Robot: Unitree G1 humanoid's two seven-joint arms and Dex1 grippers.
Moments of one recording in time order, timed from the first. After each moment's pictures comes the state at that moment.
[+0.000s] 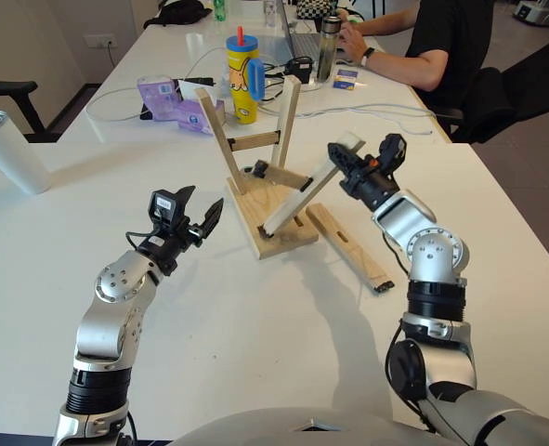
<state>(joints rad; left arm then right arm) -0.07 0.34 0.04 -0.36 -0.27 0.36 -0.36 -0.57 -0.14 -0.29 0.06 0.84 0.69 0.08</state>
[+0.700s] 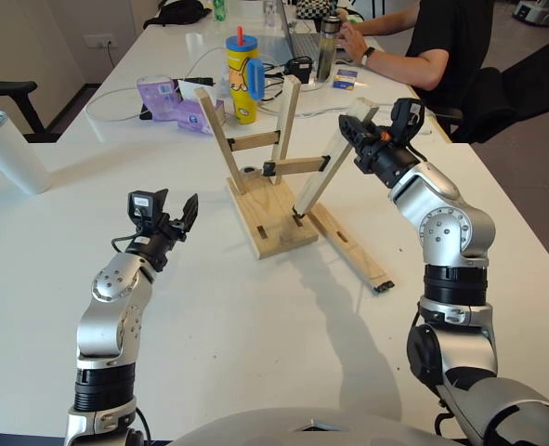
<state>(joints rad) -0.07 0.26 0.13 -0.30 -0.28 0.40 -0.23 -0.62 -0.24 -0.19 -0.01 0.63 0.69 0.19</state>
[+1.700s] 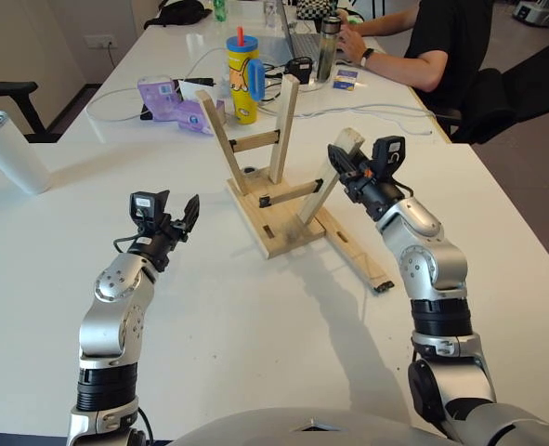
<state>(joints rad) -0.08 0.25 0.13 -0.30 -0.27 0.40 -0.23 -0.45 -0.23 -0.06 -0.02 0.44 0.41 0.30</state>
